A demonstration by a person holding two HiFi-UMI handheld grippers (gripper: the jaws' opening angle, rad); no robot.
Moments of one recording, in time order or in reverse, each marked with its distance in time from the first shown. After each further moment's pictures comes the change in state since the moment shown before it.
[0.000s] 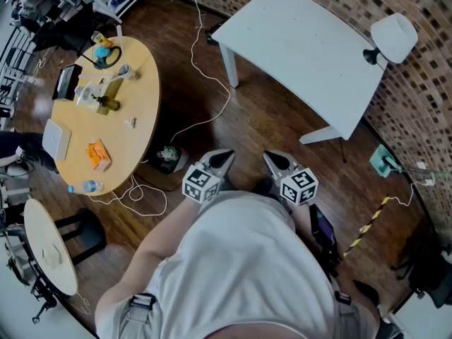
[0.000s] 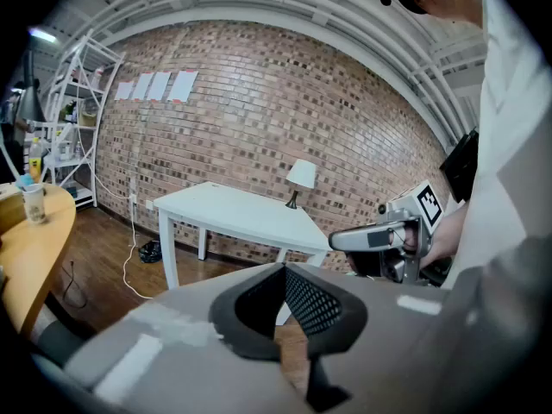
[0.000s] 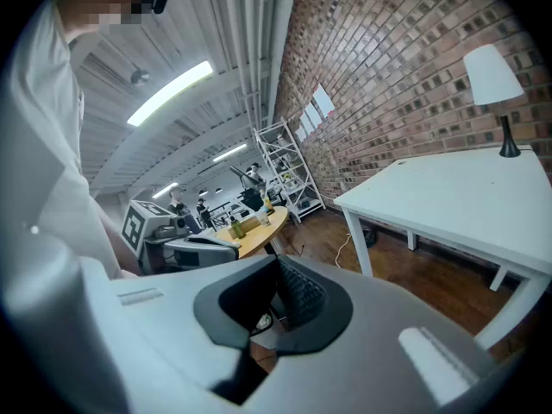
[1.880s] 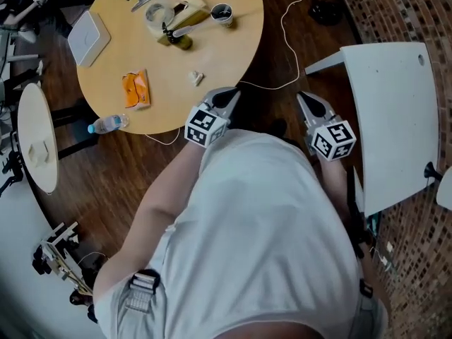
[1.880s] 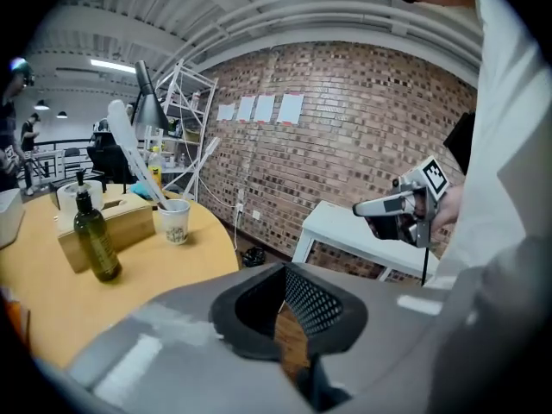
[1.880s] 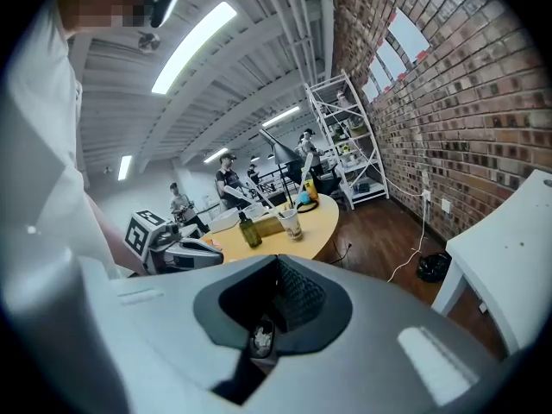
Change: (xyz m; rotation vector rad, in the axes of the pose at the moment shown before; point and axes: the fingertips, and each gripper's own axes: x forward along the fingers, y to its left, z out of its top) left arm -0.127 0.385 0.043 -0.195 -0.050 0.498; right arm 0.389 0.015 0.155 -0.175 0.230 0.343
